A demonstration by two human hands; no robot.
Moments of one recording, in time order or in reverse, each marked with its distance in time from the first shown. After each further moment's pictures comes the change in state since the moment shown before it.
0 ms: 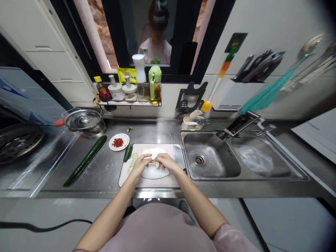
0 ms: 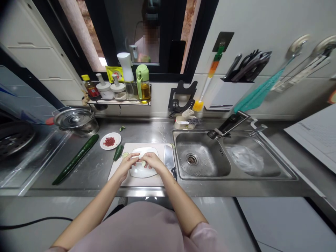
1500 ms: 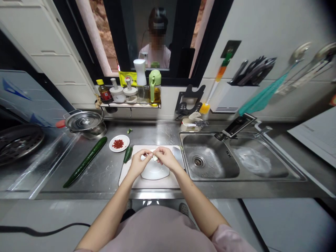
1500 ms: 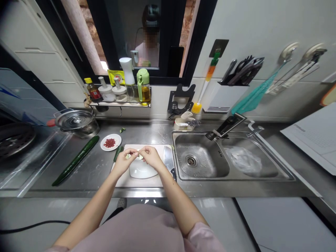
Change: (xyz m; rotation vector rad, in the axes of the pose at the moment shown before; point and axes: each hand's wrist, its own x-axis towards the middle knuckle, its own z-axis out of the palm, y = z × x) left_hand -0.014 0.039 -0.004 0.352 0.082 0.549; right_hand -0.015 -0.039 0.009 0.003 0.147 -0.259
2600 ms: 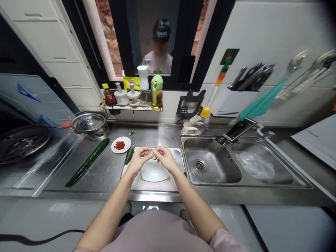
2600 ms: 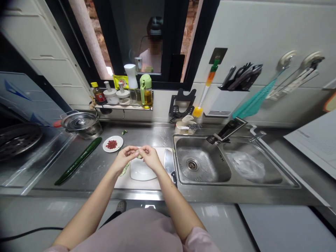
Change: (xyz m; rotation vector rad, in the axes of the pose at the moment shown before) left_hand 0.009 0.004 -0.004 -0.519 -0.065 -0.218; right_hand 0.000 0.001 0.005 0.073 -0.015 -0.186
